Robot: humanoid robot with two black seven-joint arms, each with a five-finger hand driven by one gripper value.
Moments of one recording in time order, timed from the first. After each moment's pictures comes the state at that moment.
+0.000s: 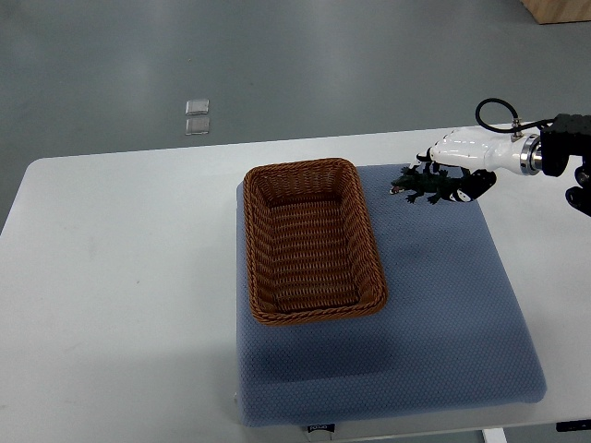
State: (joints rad) left arm -0.02 0.00 -0.09 -0.17 0.04 0.00 0.11; right arm 1.06 -0.61 0.16 0.89 -1.75 0.03 0.48
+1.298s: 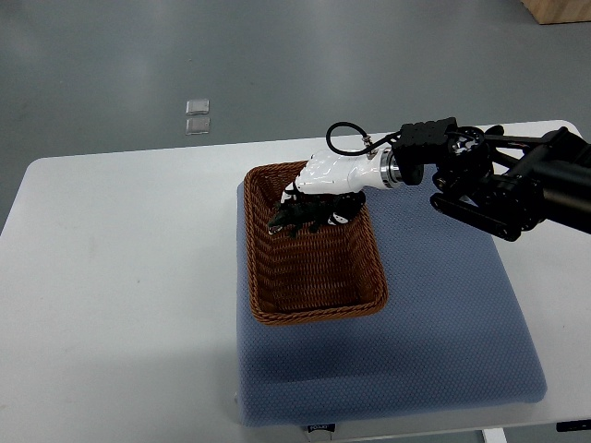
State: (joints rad) left arm -0.02 0.00 -0.09 -0.17 0.04 0.00 0.11; right arm 1.19 -0.22 0.01 0.80 -1.75 0.03 0.50
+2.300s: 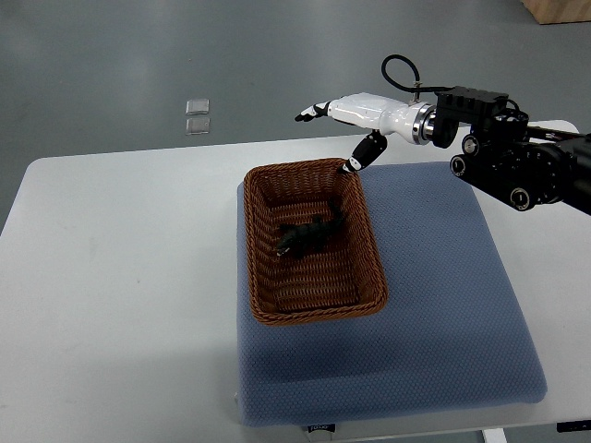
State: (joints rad) left arm -0.02 0.00 -0.09 -0.17 0.04 0.00 0.11; right arm 1.16 -0.27 0.18 0.69 -1.35 0.04 0.40
